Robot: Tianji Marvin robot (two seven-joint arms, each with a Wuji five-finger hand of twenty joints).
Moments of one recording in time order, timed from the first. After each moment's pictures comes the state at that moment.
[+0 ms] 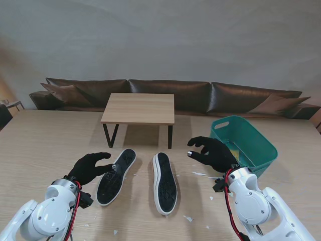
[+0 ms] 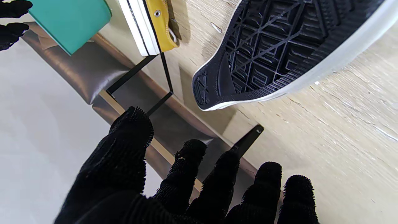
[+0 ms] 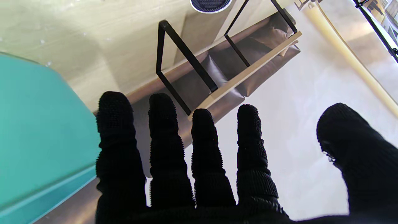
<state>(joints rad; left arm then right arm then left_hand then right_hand) 1.84 -1.11 -1.44 -1.90 0.45 0.21 -0.06 -1.65 -1.11 1.29 -1.75 -0.51 -0.06 -0.06 0.89 -0.31 0.27 -0.06 0.62 0.28 0.14 0.35 0.57 0.39 0.09 0.33 0.33 0.44 0.11 0.40 0.05 0.41 0.24 0.73 0.23 -0.45 0.85 -0.08 0.58 -0.09 0.48 0.66 0.67 0.10 0.46 0.58 0.77 0.22 0.39 0.49 0.65 0.35 0.79 0.63</state>
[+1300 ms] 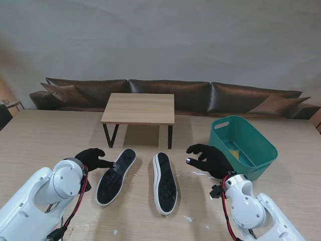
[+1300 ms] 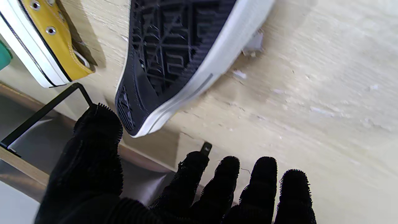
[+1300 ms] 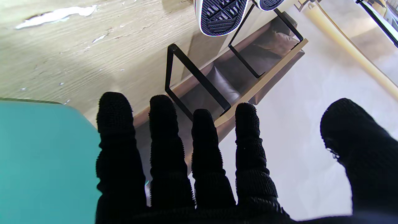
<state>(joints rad) 1.54 -1.03 -1.28 -1.74 0.65 0.49 -0.39 -1.64 -1.13 1.26 -1.65 -0.45 -0.09 -0.10 0.74 -0.32 0.15 -0.05 0.51 0.34 0.10 0.33 0.49 0.40 0.09 0.42 0.32 0.41 0.20 0.55 0.07 0.38 0.29 0.89 0.23 -0.48 0.85 -0.08 0.61 -0.07 0.50 0.65 0.66 0.10 0.47 0.57 0.75 0.21 0.38 0.49 0.65 0.35 0.74 0.64</state>
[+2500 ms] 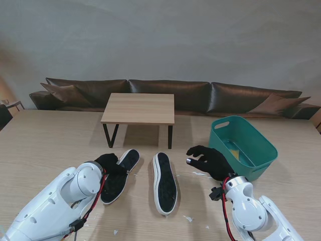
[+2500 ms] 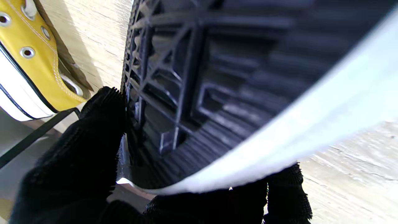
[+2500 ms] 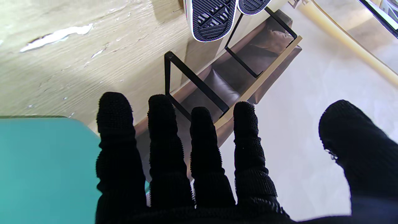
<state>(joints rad) 1.37 -1.08 -1.06 -1.47 0.50 0.46 -0.22 -1.67 -1.13 1.27 -1.69 -0.39 -0.07 -0.07 0.72 -0.57 0.52 -0.15 0.64 0.39 0.80 0.89 0.86 0.36 0.45 1.16 0.67 0.42 0.92 0.91 0.28 0.37 1.30 0.90 0.23 -0.47 0.85 -0.08 0.62 -0.05 0.52 0.64 0.69 0.11 0.49 0.57 0.75 0.23 0.40 0.49 0.65 0.35 0.74 0.64</state>
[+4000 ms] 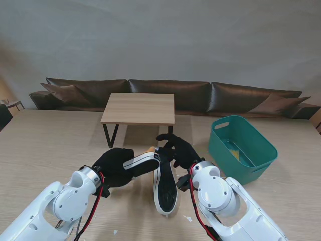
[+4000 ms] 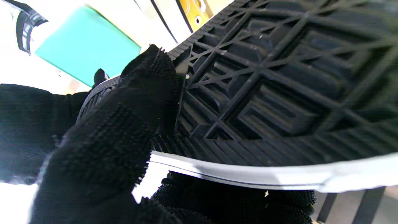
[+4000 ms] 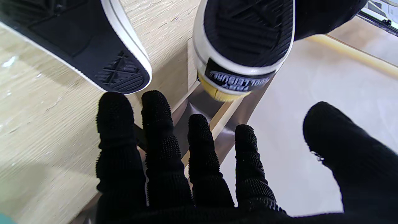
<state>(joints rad) 1.60 -1.07 -1.23 -1.73 0.63 -0.11 -0.10 -1.47 -1.18 1.01 -1.78 -0.19 0.32 -0.07 0.95 -0.88 0.62 -0.22 0.75 0.35 1.01 0.83 1.12 0.30 0.30 1.19 1.03 0.36 0.50 0.97 0.57 0.37 1.22 0.51 0.26 -0.46 0.95 -0.08 0.37 -0.04 0.45 0.53 0.58 0.15 0.51 0.55 0.77 0.28 0.49 0.51 0.64 0.35 0.87 0.69</state>
